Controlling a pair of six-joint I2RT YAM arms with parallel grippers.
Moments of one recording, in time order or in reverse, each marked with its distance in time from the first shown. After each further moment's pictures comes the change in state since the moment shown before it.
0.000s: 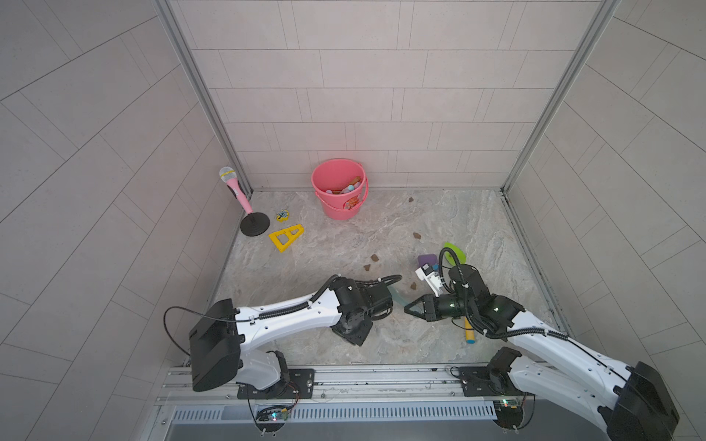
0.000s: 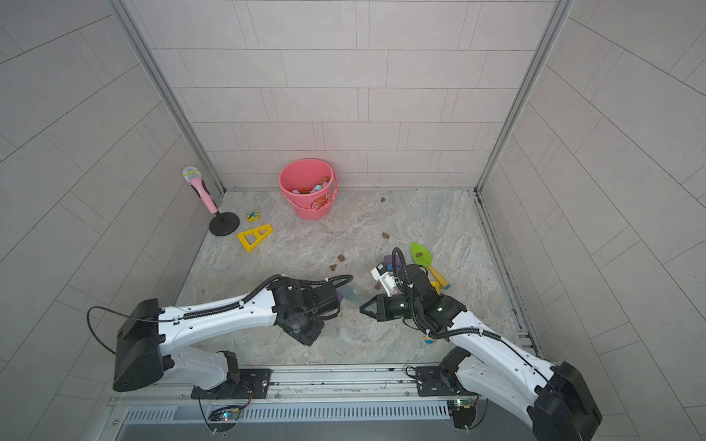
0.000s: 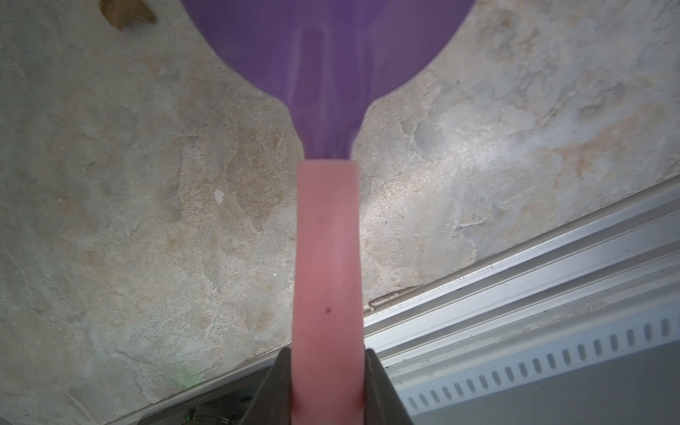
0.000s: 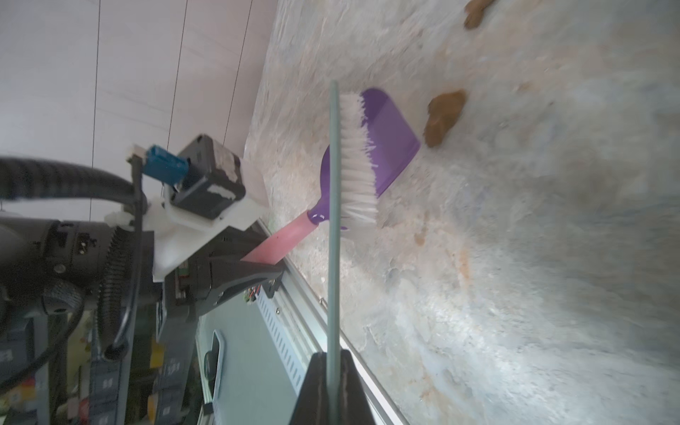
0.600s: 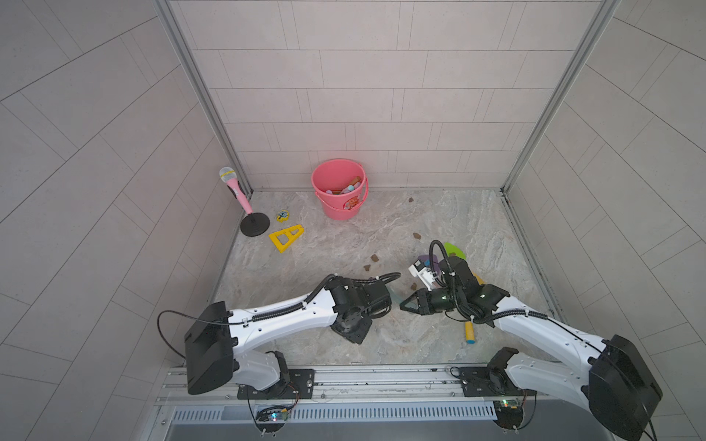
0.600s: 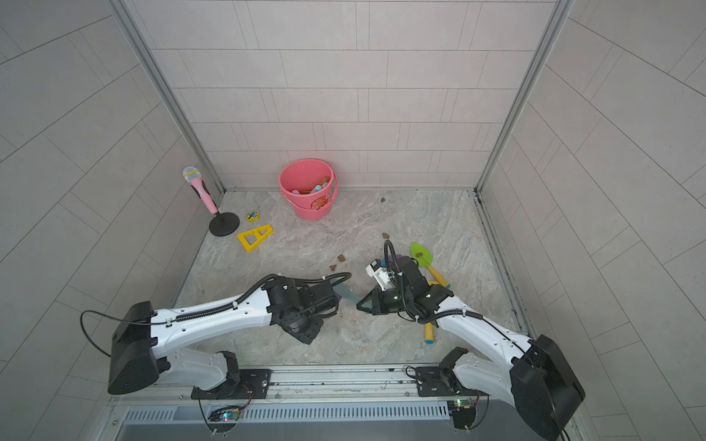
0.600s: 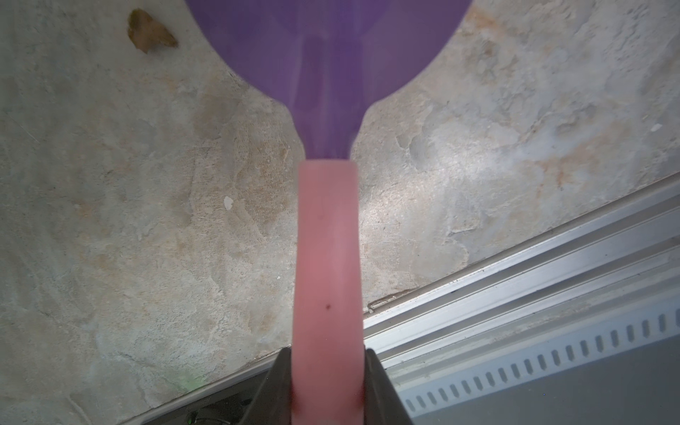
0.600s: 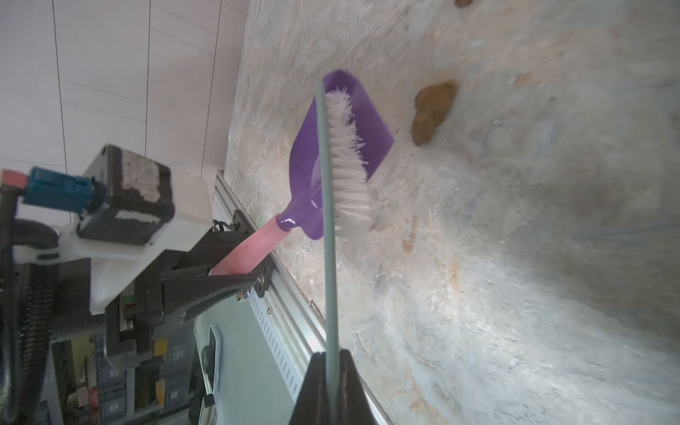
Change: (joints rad) left arm 0.010 -0.037 0.006 -0.001 -0.010 -0.003; right arm -0.095 0.134 0.072 -0.029 -0.006 -0.059
